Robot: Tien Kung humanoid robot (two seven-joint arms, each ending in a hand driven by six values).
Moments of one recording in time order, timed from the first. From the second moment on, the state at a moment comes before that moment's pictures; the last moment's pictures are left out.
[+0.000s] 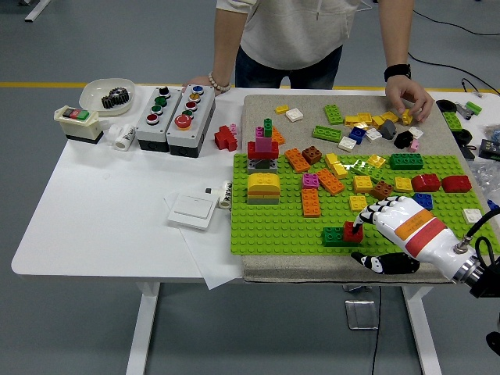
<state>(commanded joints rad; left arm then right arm) -0.14 0.07 -0.32 -0.29 0.44 0.37 0.28 0.23 -0.61 0.85 1.51 -2.22 -0.29 0.18</state>
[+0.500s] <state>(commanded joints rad) -0.15 0.07 -0.32 -0.29 0.43 0.37 0.28 0.25 -0.61 0.84 1.51 -2.21 -0.30 0.18</state>
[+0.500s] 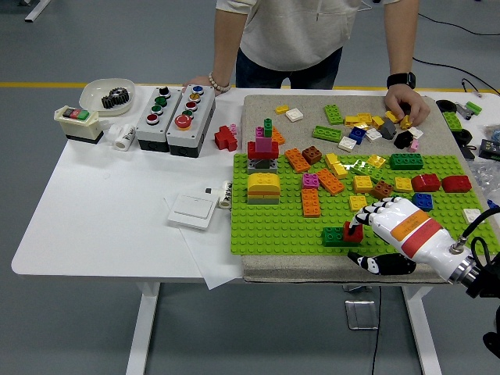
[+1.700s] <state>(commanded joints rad) -0.15 0.07 -0.31 -0.29 0.42 0.37 0.27 0.27 -0.60 0.81 1.50 -2.22 -0.30 0.17</state>
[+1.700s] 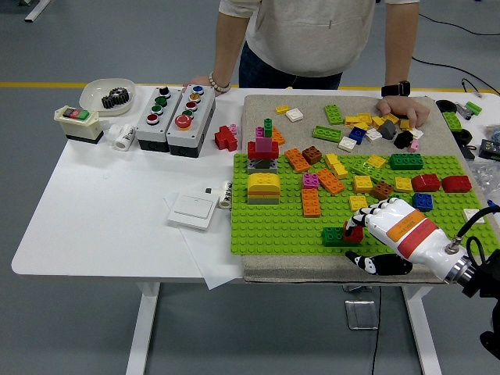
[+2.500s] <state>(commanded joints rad) -0.15 0.07 -0.31 -0.29 0.42 0.37 0.28 0.28 -0.60 0.78 1.47 -2.21 -0.28 0.17</state>
